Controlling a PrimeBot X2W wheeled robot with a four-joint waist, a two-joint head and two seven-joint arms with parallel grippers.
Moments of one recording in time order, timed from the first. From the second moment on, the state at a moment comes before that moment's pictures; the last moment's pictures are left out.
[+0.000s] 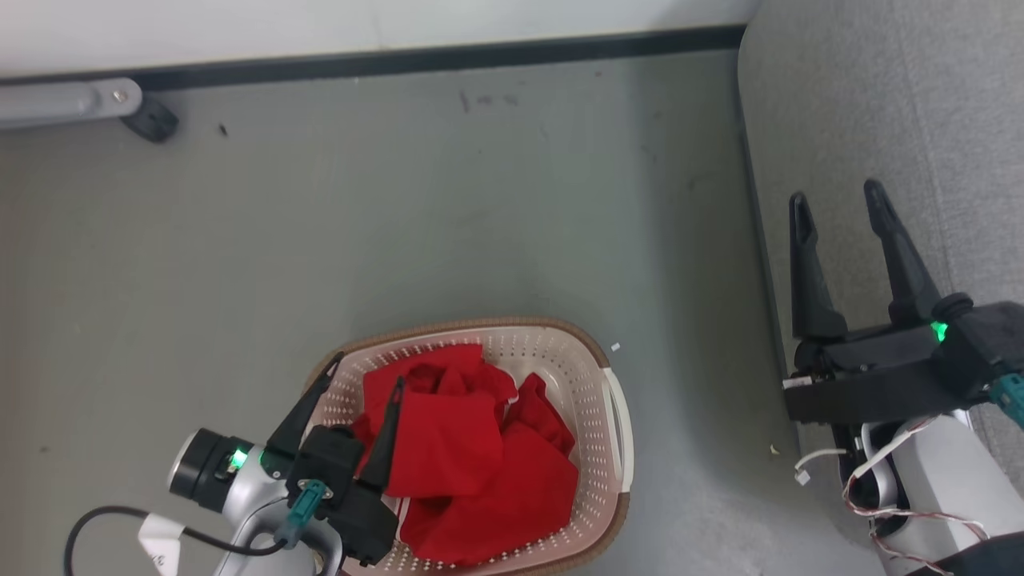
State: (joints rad) left arm -0.38 0.13 -0.32 0.48 0.01 0.02 -0.25; right arm -0.46 -0.22 0.26 0.10 0.29 -0.06 -0.26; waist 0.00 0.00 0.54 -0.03
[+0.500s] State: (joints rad) left arm -0.51 0.10 -0.42 0.68 0.07 -0.04 -0.23; right arm -0.55 -0.23 0.23 0.08 0.26 -0.06 -0.26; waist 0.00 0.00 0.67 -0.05
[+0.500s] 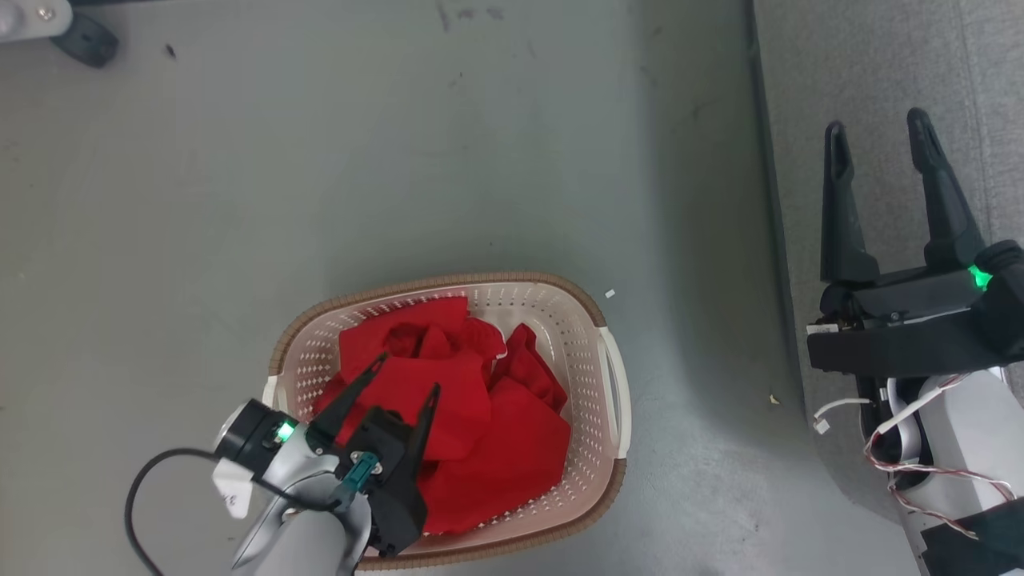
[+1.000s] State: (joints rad) left arm -0.61 0.09 -0.44 0.83 0.09 -0.07 -0.20; right arm -0.57 -0.23 0.23 0.07 0.25 -0.05 -0.26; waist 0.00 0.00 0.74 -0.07
